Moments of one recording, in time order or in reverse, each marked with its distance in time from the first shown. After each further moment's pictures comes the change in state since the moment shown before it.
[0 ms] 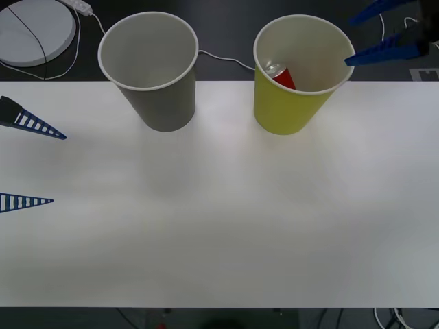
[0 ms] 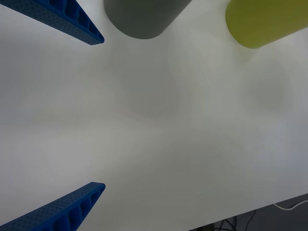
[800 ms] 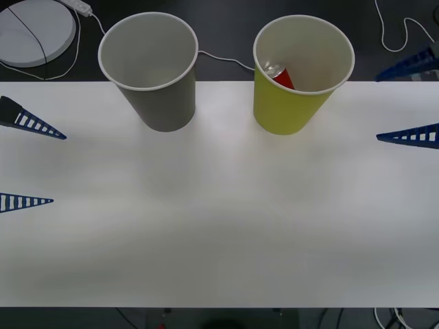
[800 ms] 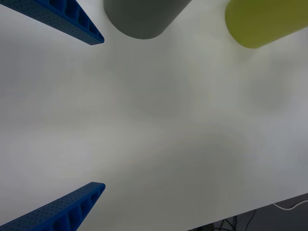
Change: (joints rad) right arm 0.631 -0.052 -0.344 -0.438 -0.188 0.096 0.229; left arm 0.000 0.000 0.000 0.000 0.000 0.000 0.000
